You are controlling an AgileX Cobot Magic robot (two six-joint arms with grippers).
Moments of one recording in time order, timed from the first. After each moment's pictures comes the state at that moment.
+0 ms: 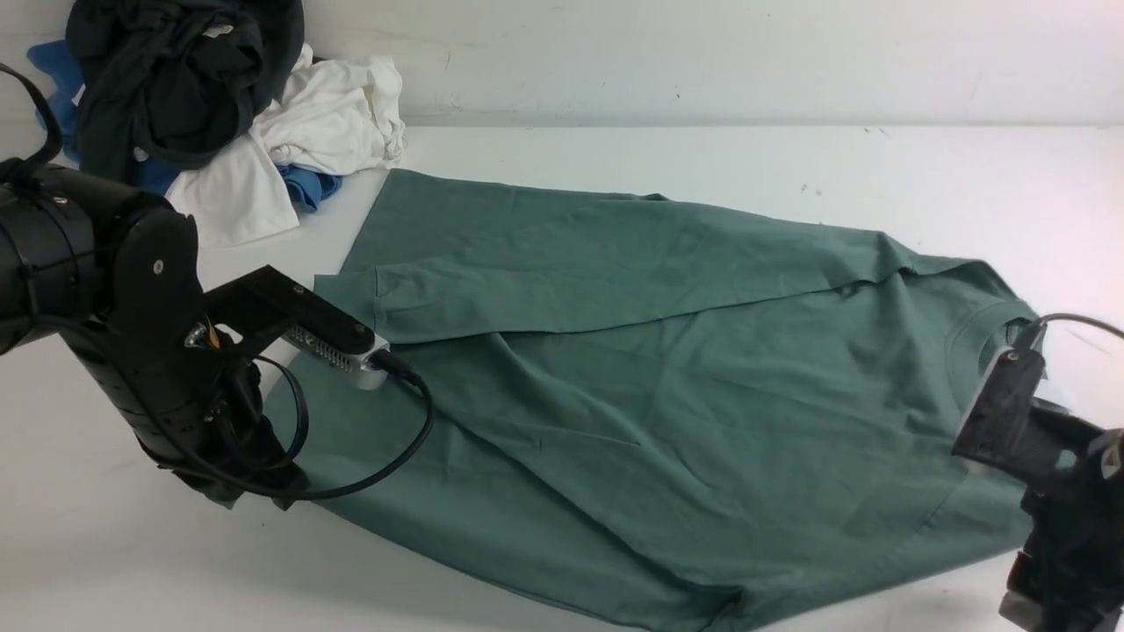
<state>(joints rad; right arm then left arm) 0.16 1.46 -0.72 -0.06 0.79 -0.75 -0.24 1.57 -1.01 0.06 0.91 0.26</state>
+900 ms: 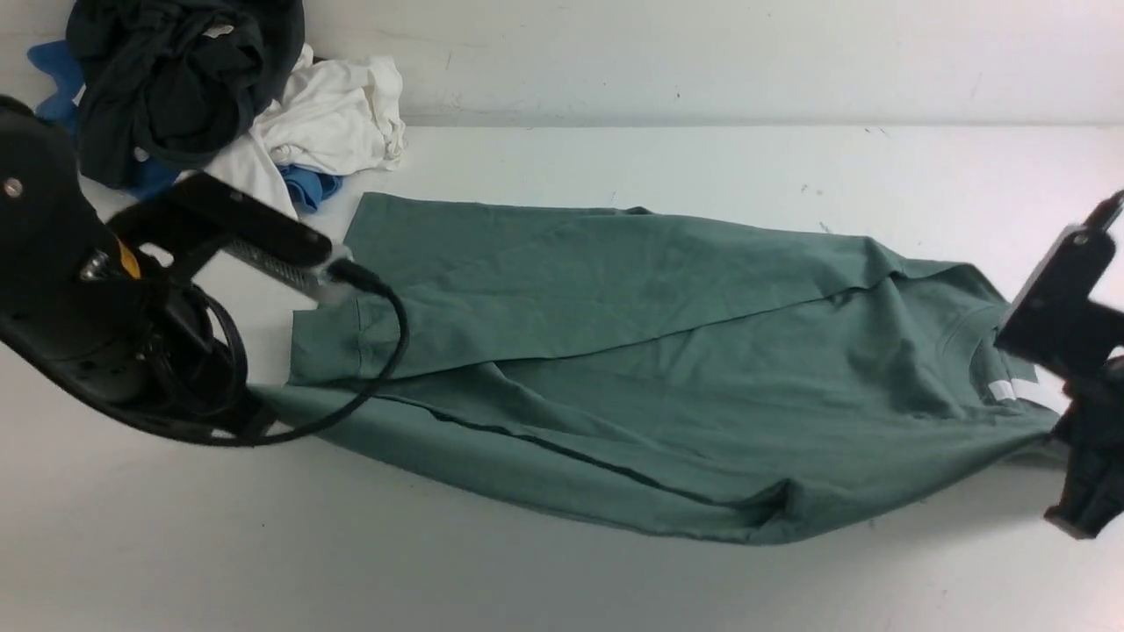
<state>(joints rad) 0.16 1.34 -0.81 -0.32 0.72 -0.49 -0.24 1.36 -1.09 0.03 1.01 0.23</state>
